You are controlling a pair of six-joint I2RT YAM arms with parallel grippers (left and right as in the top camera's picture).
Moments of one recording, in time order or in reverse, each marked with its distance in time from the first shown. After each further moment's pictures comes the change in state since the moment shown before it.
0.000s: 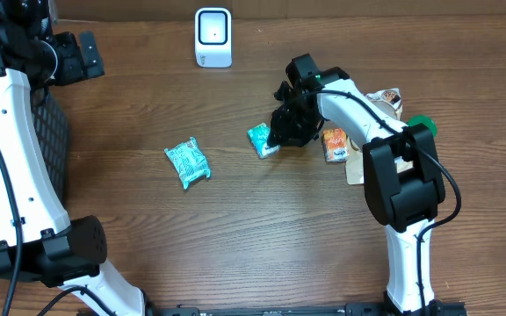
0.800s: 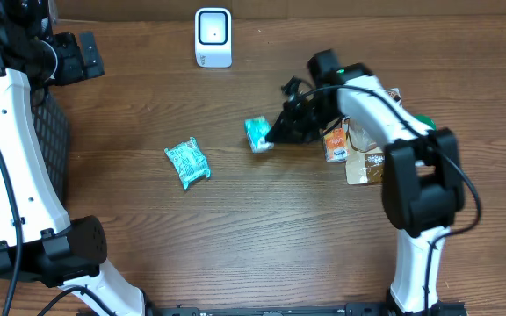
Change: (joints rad) left arm 0.000 0.000 0.000 0.000 0.000 0.000; right arm -0.098 -0.105 -0.043 -0.048 -0.458 -0.013
